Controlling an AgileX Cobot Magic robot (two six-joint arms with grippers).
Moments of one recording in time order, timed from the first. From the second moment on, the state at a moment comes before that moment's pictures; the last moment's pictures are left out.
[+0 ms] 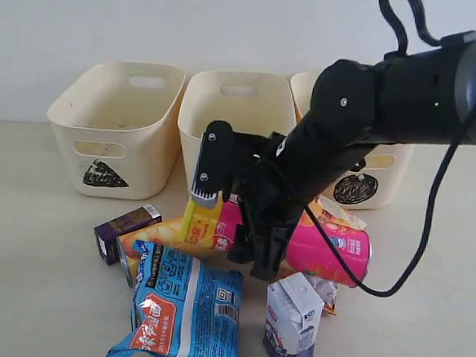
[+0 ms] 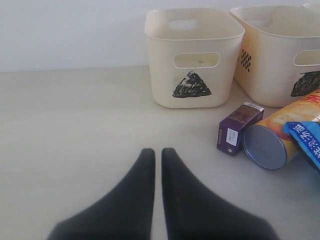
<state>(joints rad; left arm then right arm) -0.07 0.00 0.00 0.00 0.31 0.00 0.65 1.79 -1.24 0.28 0.60 -1.13</state>
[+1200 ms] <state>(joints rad) -0.07 0.00 0.00 0.00 0.31 0.00 0.84 1.92 -1.81 0.28 0.36 -0.97</state>
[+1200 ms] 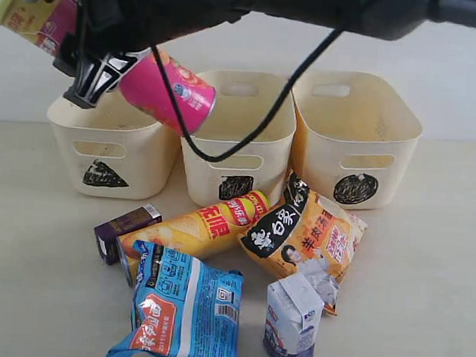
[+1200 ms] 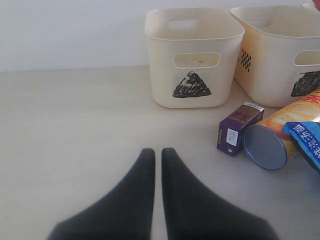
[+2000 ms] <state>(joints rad) -0.07 0.00 0.00 0.00 0.31 0.00 0.83 2.48 -2.35 0.27 -0.18 -0.92</state>
